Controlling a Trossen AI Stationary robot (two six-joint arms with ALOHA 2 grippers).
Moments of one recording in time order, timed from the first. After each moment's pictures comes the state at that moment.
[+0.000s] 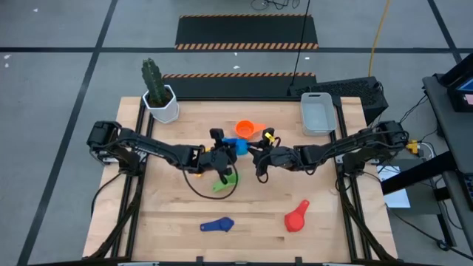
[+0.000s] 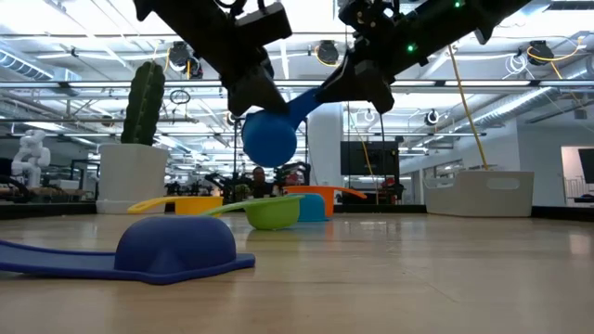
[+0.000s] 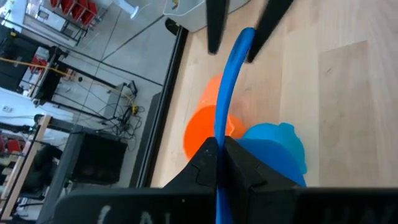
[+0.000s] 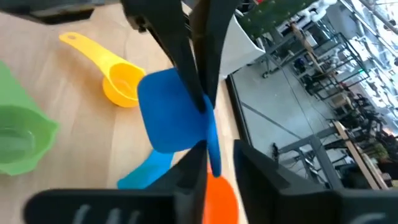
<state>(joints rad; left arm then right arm) -0.14 1.64 1.04 -0.07 -0.75 0.35 0.13 1.50 0.79 0.29 0.60 -0.54</state>
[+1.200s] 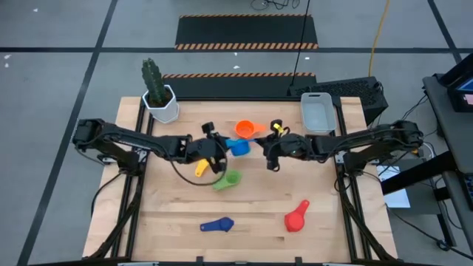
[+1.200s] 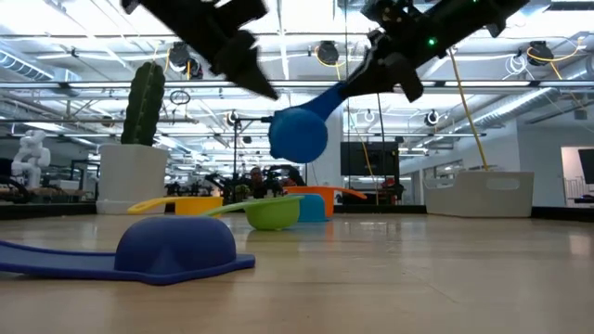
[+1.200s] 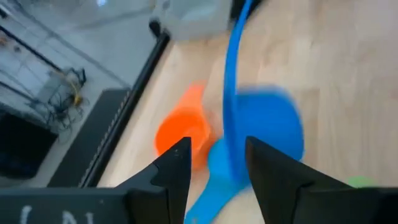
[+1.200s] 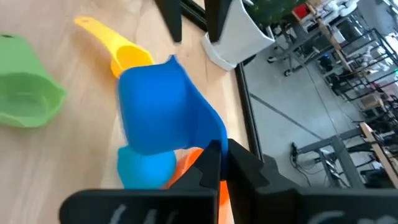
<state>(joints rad) -0.06 1.45 0.96 -0.12 -0.51 0.12 0.02 1.31 0.75 0.10 0.42 -0.55</state>
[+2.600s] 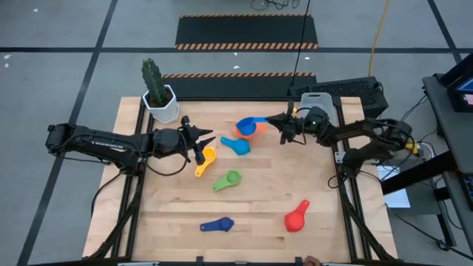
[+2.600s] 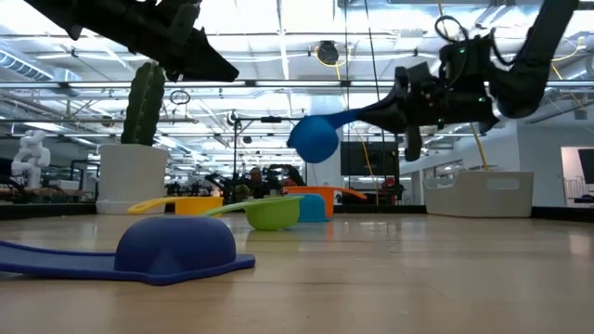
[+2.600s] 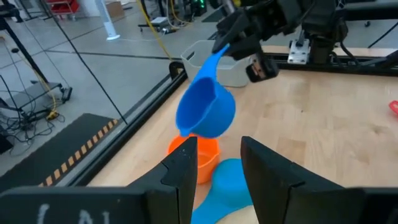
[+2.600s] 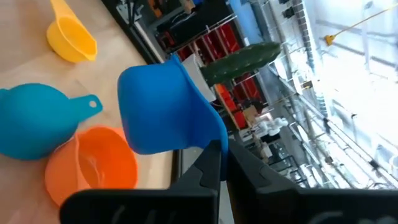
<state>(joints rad) 0.01 1.06 0.58 0.20 -0.39 0.02 -0.59 1.46 0.33 1.14 -0.40 -1.06</state>
